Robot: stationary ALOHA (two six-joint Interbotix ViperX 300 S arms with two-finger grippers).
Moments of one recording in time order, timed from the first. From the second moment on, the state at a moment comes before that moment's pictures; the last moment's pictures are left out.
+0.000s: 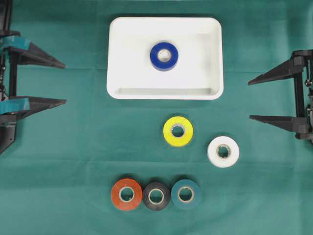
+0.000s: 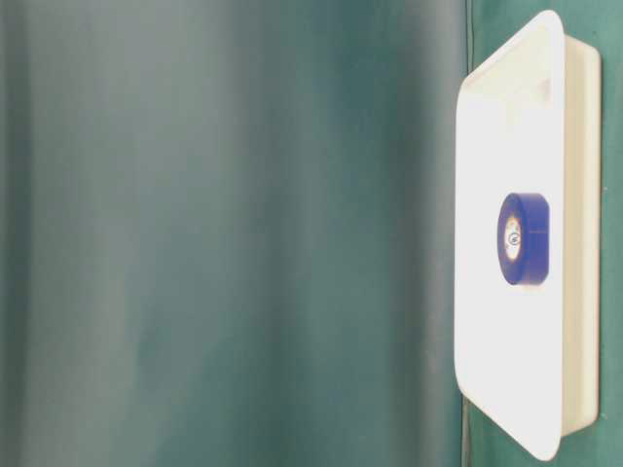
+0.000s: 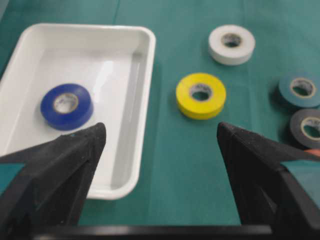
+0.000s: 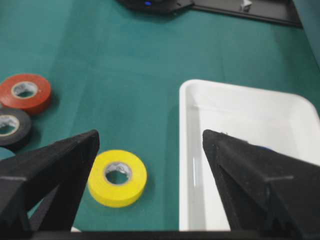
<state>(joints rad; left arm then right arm) 0.09 -0.95 0.95 0.00 0.37 0.04 -0.02 -0.88 1.09 -0.04 0.01 0.04</state>
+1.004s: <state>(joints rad) 0.08 -1.00 1.18 0.00 0.16 0.01 -0.03 -0.87 1.10 -0.04 0.04 0.04</state>
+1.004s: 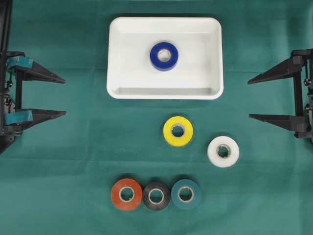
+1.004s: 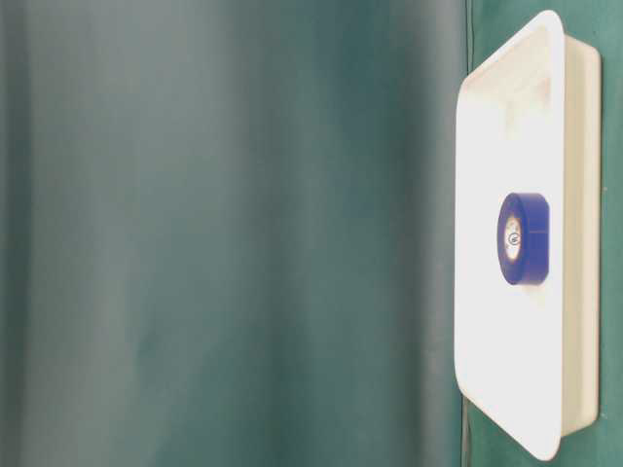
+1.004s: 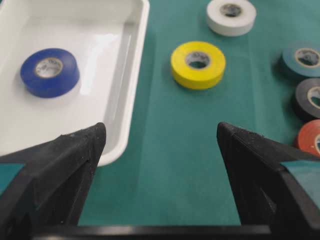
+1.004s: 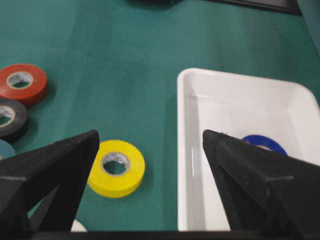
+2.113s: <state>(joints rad) 0.08 -1.00 1.18 0.00 0.15 0.01 0.08 -0.81 1.07 -0.04 0.07 0.05</state>
